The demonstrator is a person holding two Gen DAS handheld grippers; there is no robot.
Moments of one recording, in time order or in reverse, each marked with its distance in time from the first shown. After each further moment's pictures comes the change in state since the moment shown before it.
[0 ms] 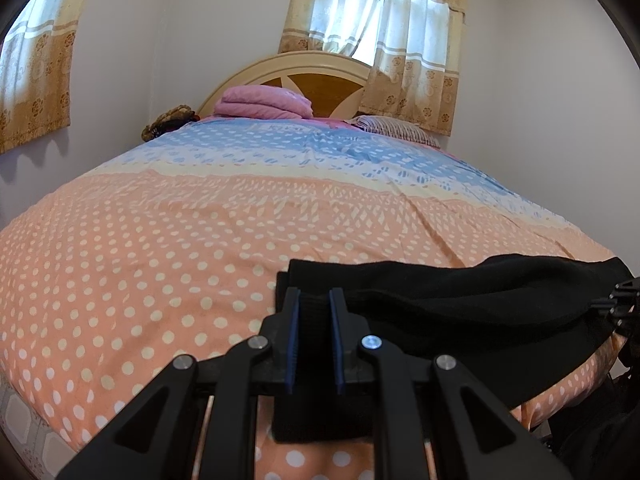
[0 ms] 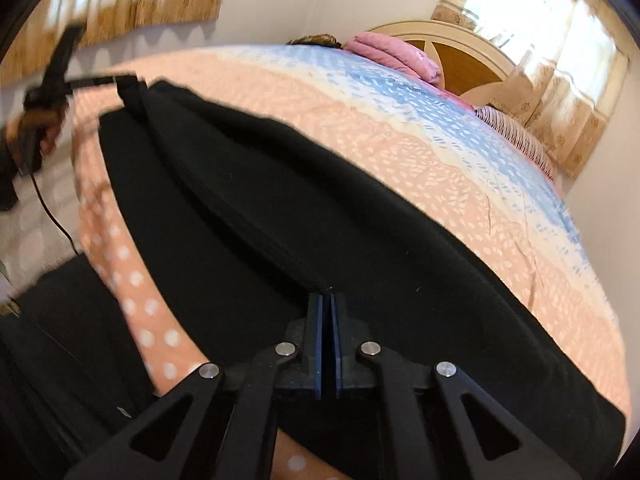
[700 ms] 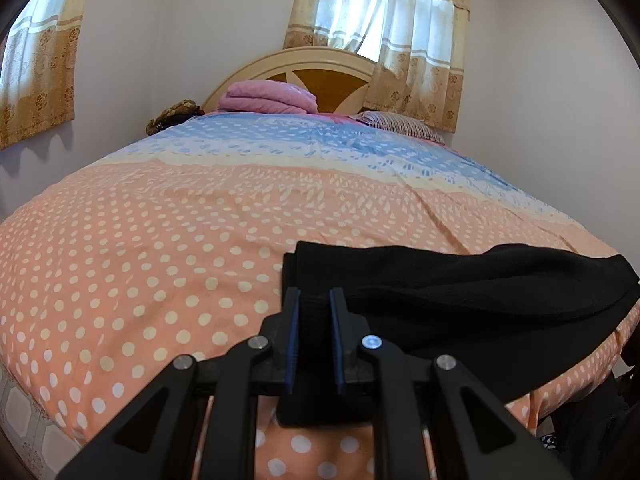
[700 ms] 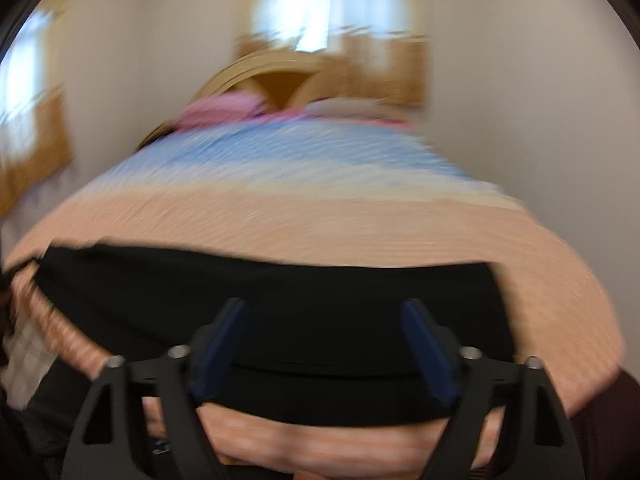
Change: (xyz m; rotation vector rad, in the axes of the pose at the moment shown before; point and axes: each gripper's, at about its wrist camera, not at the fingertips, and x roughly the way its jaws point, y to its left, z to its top) left arm -0.001 0.003 -0.015 -0.018 0.012 0.009; right arm -0.129 -0.164 -0.101 0.509 -0.134 -0.218
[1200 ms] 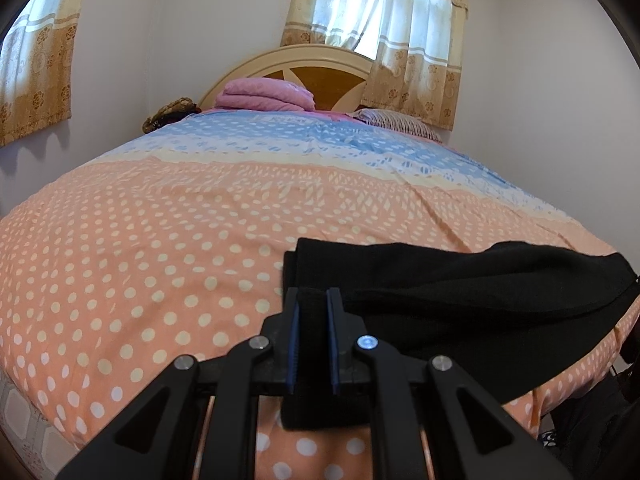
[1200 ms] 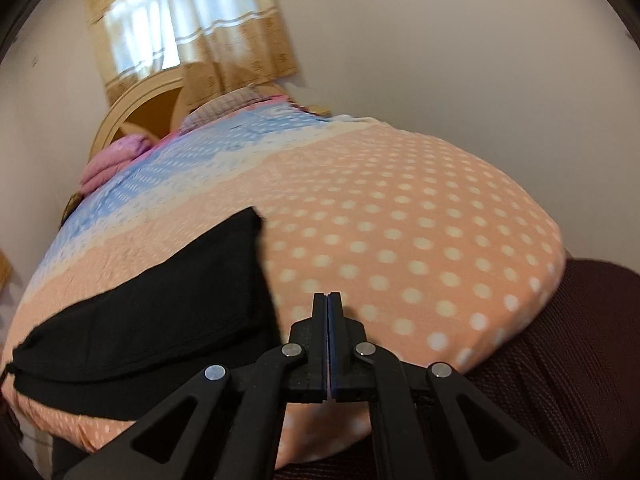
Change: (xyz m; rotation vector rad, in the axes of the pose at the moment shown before) left arm 0.001 0.003 0.000 0.000 0.007 -0.015; right arm -0.015 -0.220 -0.067 0.482 0.039 -0.254
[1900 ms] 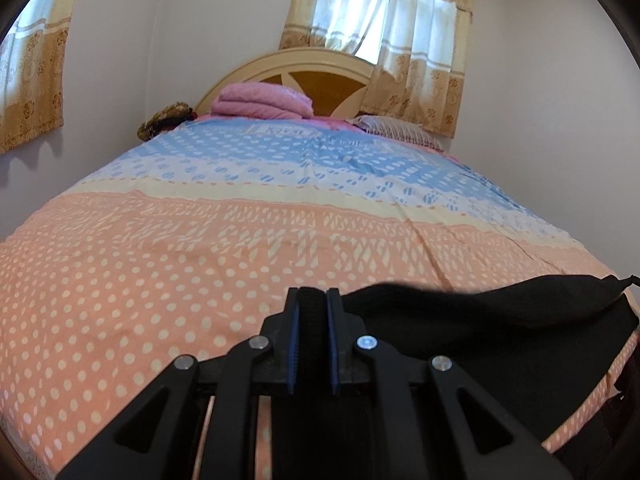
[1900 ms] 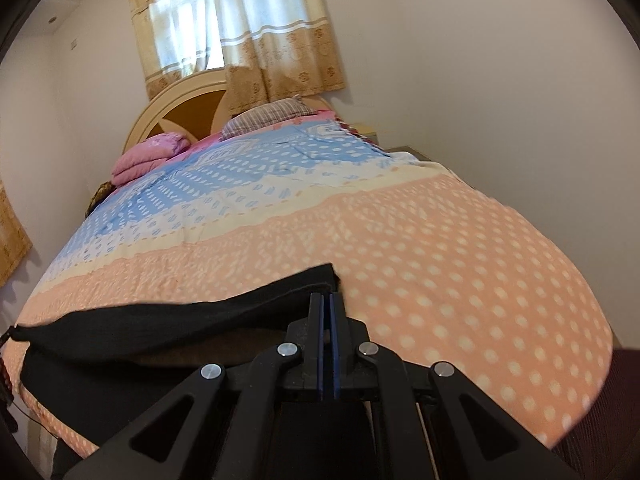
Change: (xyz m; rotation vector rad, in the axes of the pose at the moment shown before) left arm 0.023 -0.009 0.063 -0.002 0.004 -0.006; right arm 0.022 0.059 0.057 -0.116 -0.049 0.121
